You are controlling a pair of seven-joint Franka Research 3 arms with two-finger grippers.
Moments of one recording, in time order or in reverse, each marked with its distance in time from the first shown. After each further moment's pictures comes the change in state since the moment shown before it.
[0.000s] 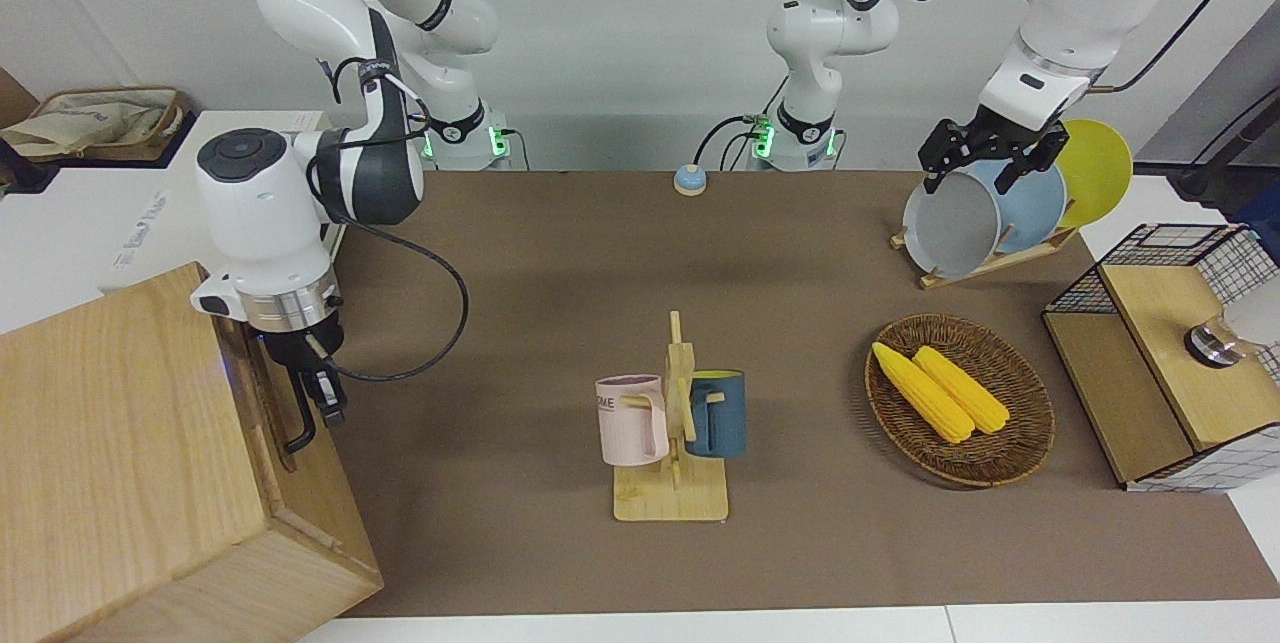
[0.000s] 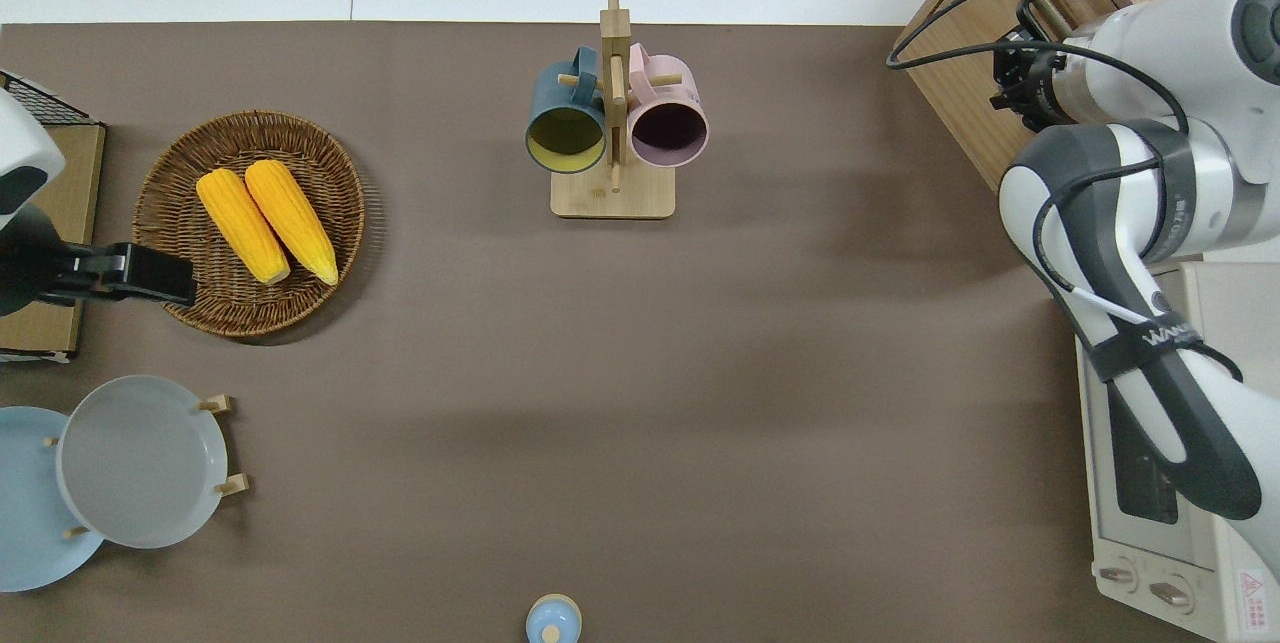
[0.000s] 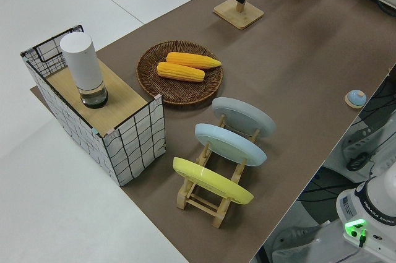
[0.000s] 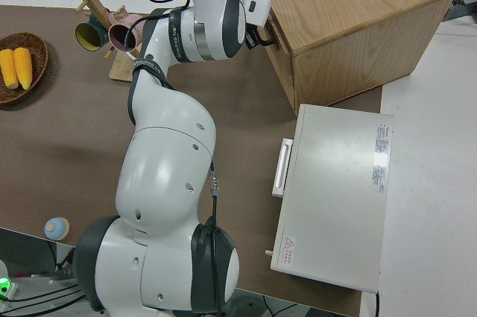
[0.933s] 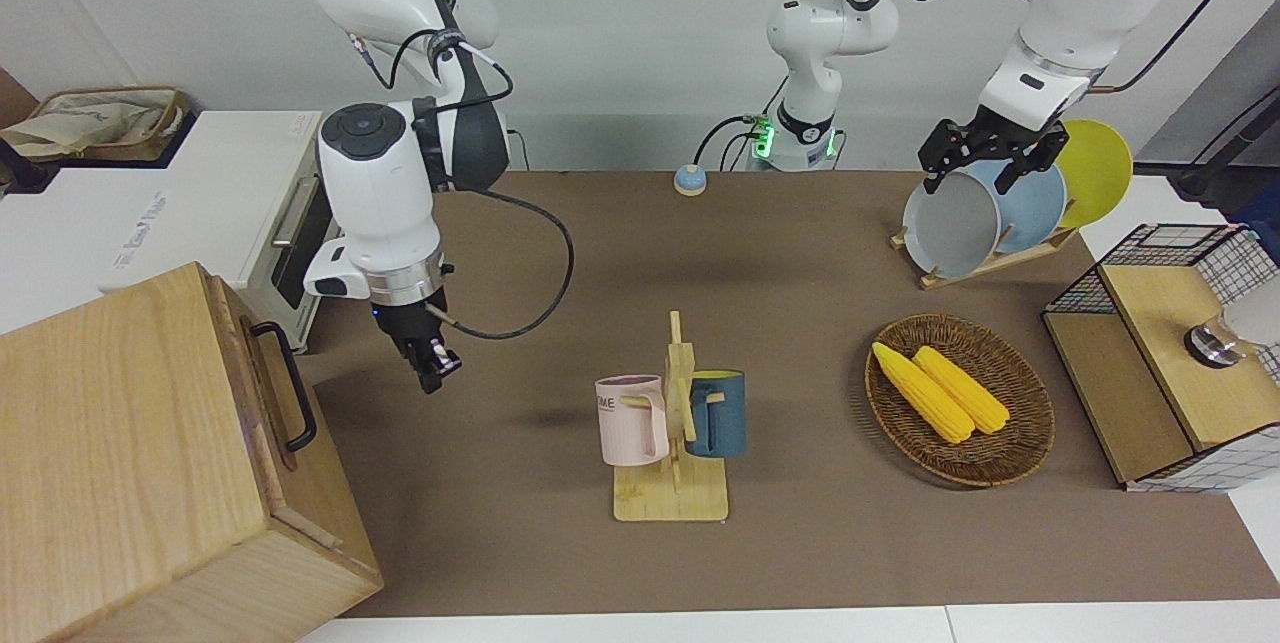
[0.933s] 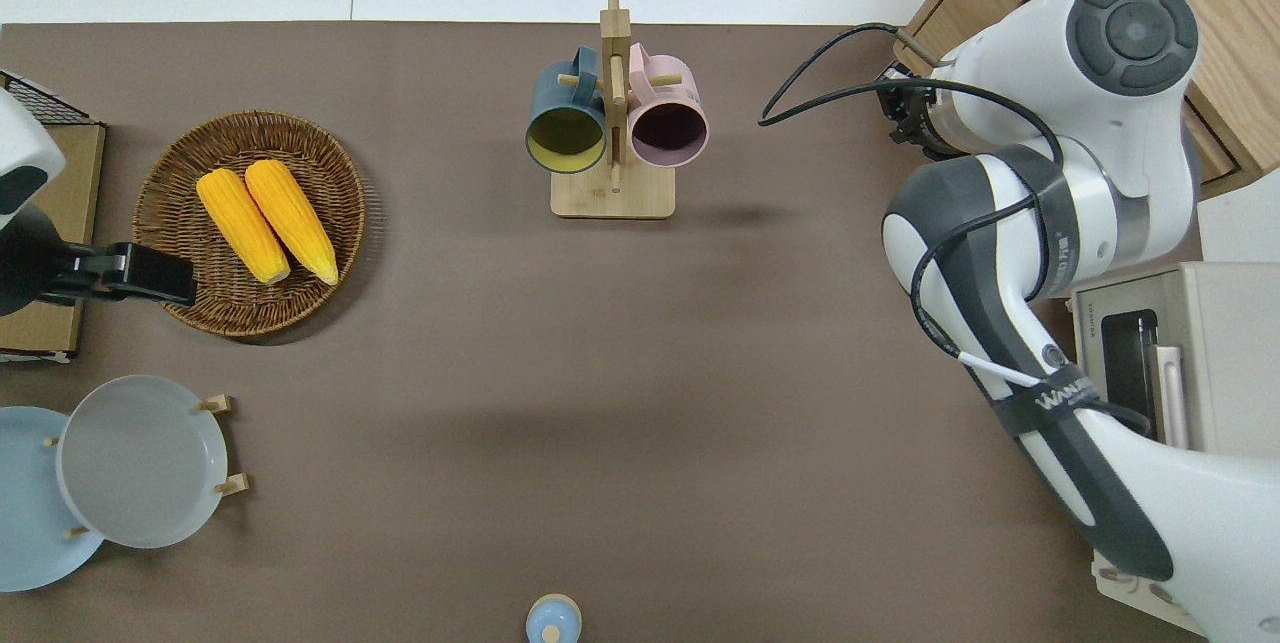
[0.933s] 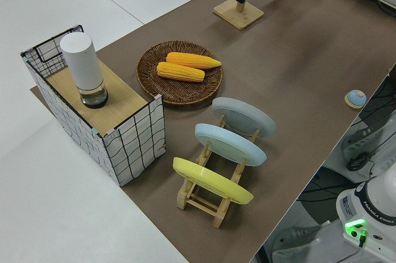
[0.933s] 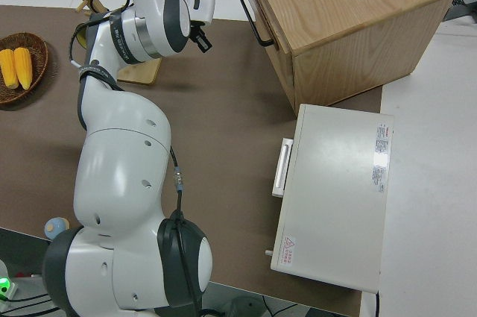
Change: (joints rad) left arm 0.000 0.000 0.000 0.000 0.000 0.000 0.000; right arm 0.159 -0.048 0.012 -0.006 0.000 -0.139 -0.023
